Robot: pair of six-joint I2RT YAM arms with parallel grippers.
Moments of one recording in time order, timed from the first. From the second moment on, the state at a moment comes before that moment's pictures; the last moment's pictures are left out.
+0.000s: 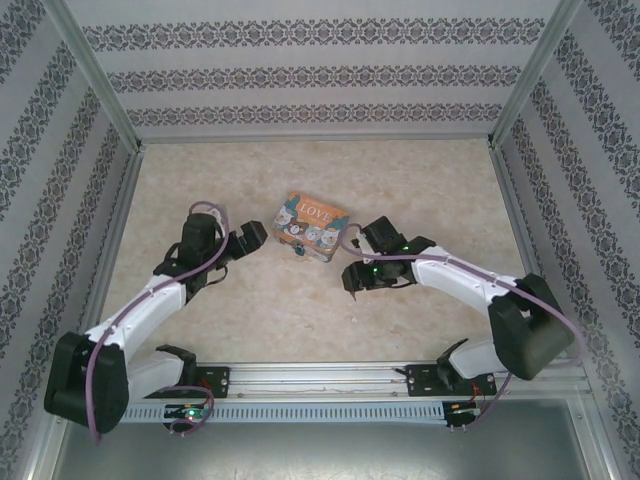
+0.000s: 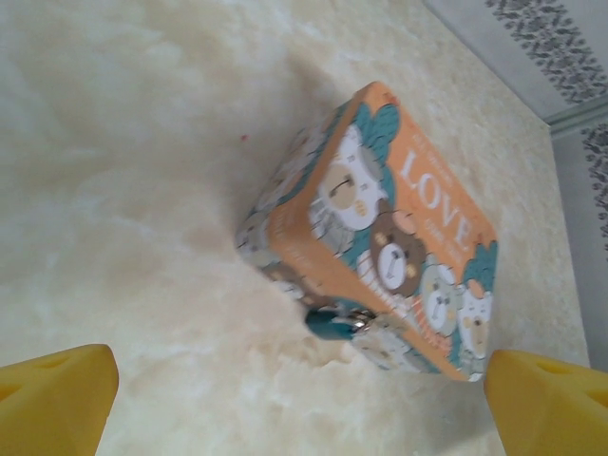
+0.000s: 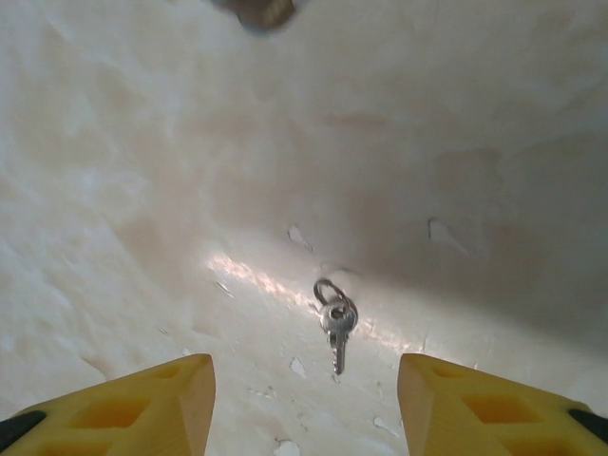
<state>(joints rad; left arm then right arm) -0.24 1.10 0.56 -0.07 0.21 -0.74 0.60 1.43 0.81 -0.58 -0.27 0.39</state>
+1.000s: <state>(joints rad) -0.24 1.11 0.52 -0.09 0.13 -0.77 0.66 1.69 0.99 -0.70 -0.19 0.29</state>
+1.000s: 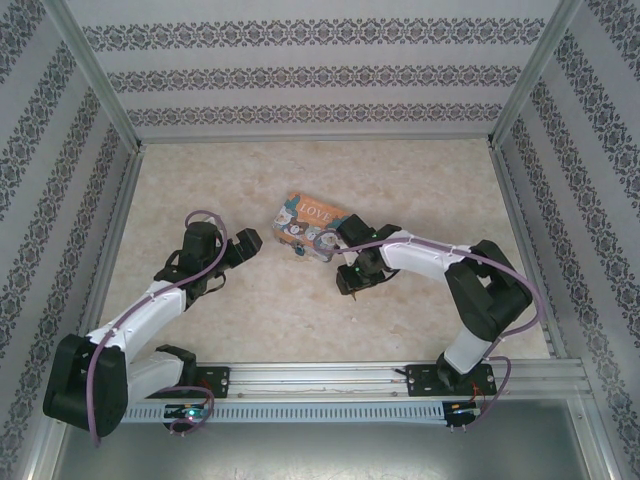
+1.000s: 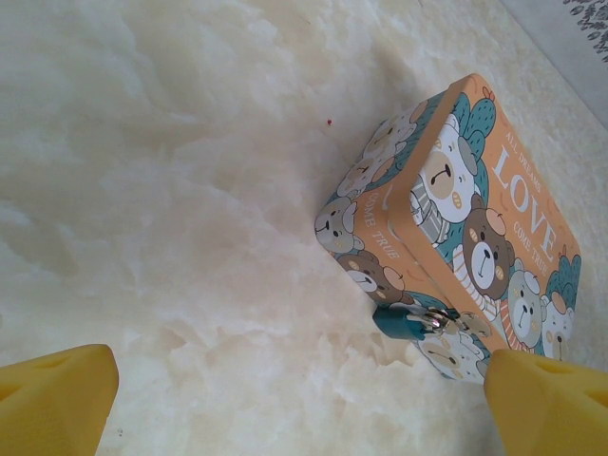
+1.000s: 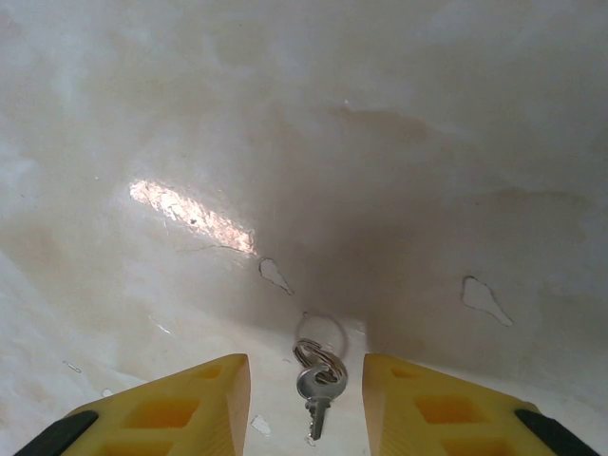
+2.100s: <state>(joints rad) -0.24 1.08 0.53 -0.11 0.13 -0.77 0.67 1.68 0.97 -0.70 -0.15 0.29</state>
